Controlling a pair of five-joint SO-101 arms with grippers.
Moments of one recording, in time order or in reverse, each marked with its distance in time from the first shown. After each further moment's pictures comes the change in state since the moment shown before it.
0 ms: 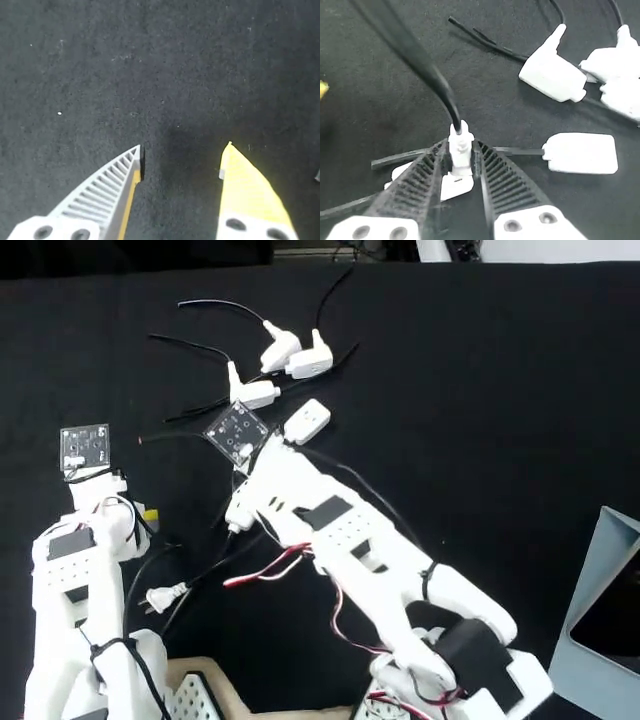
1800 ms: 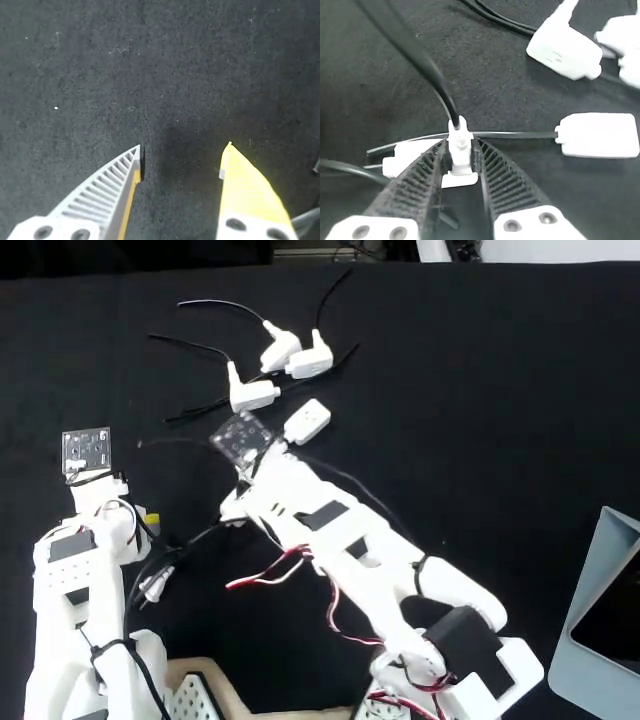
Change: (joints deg) left arm 0.0 -0.2 1.1 0.0 0.0; right arm 0.6 5.3 1.8 -3.2 -4.9
